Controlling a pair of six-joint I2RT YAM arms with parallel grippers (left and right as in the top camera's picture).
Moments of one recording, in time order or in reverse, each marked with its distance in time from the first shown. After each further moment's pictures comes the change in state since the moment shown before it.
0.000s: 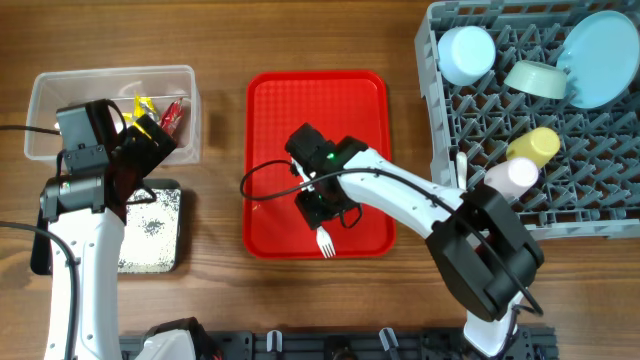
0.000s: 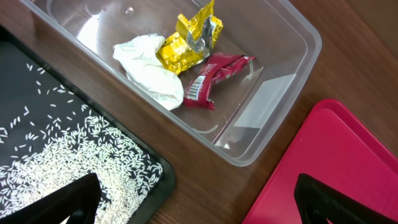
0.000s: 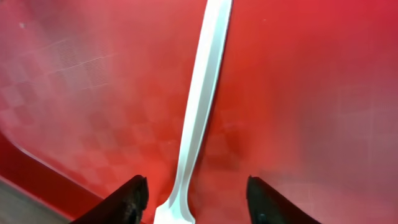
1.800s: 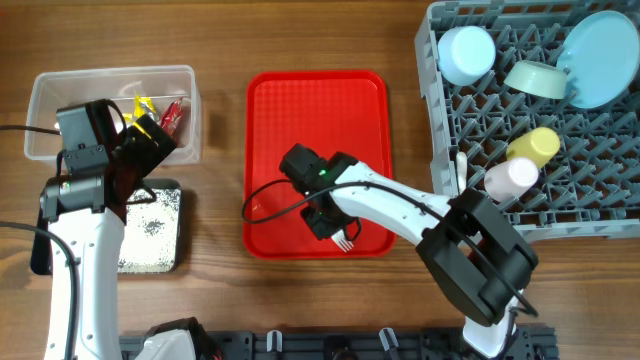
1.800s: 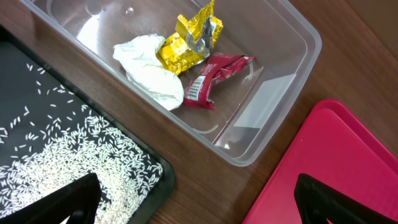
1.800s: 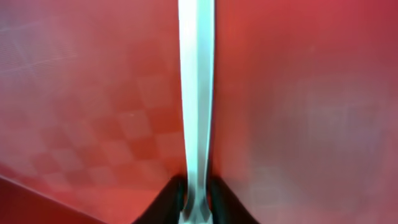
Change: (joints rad) left arm 0.000 0.000 0.000 0.000 0.000 0.000; right arm 0.051 0.003 -0.064 -0.010 0.132 -0.016
